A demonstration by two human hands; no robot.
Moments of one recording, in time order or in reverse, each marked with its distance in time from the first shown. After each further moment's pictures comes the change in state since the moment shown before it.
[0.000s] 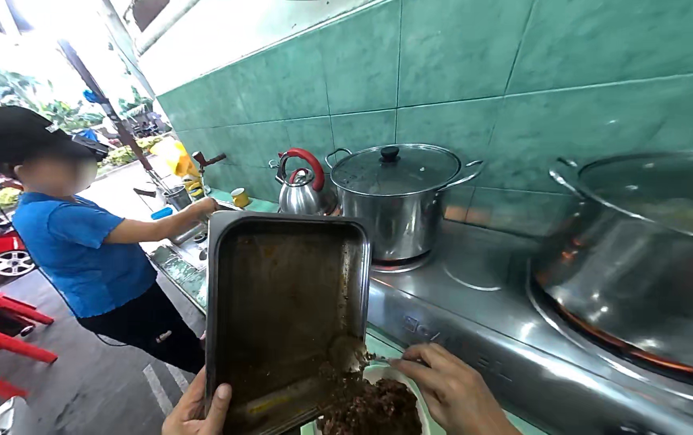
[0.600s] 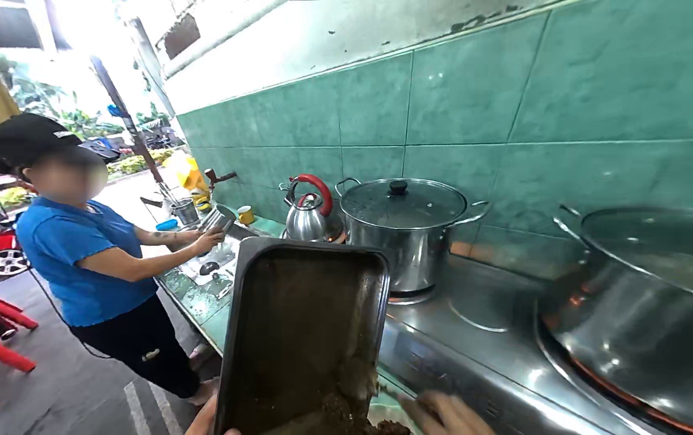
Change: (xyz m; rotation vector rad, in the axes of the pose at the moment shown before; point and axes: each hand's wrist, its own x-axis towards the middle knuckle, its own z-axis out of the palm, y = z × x) left_hand -0.004 -0.004 0.003 -0.068 -0.080 0.149; right_hand 0.003 -0.032 -0.017 -0.113 -0.098 0.109
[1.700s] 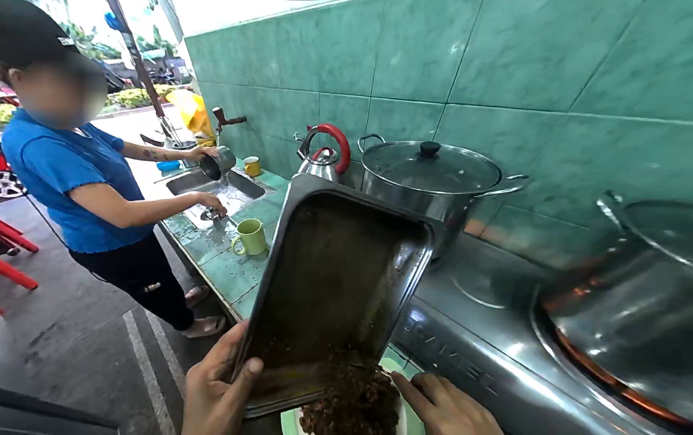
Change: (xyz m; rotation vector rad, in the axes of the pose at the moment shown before) left_hand -0.008 0.001 0.024 -0.026 0.005 -0.062; right_hand -0.021 -0.002 -0.010 -0.205 -0.245 -0.087
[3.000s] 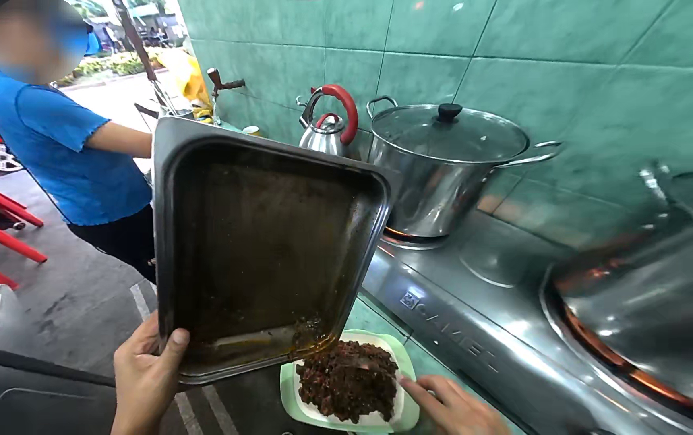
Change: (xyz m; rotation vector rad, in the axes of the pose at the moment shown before) left_hand 0.004 -0.020 -0.059 0.187 0.229 -0.038; right_hand -0.034 0.016 0.019 0.188 -0.034 -0.033
